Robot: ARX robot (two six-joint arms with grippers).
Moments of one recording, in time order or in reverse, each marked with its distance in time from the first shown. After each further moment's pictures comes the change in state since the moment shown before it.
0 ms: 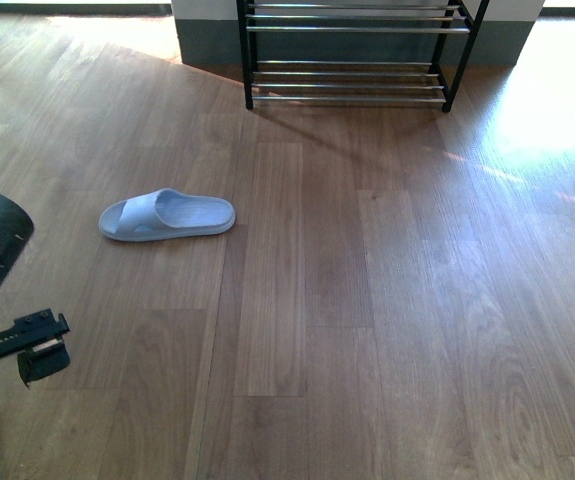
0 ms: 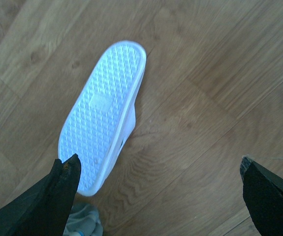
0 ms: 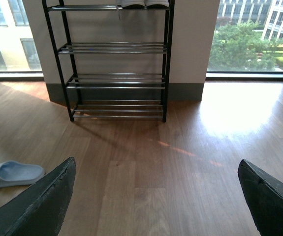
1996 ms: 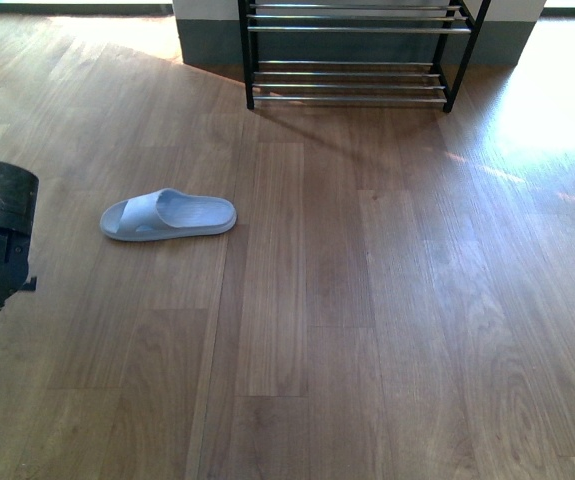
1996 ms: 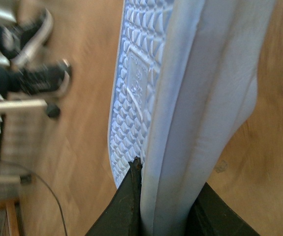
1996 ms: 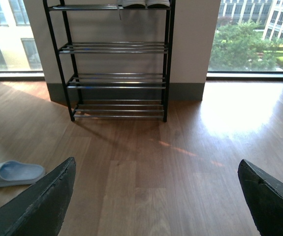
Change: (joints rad) left arm 0.056 0.316 0.245 0.735 -0.542 0.859; right arm 0.000 0.000 0.000 0.000 0.000 0.000
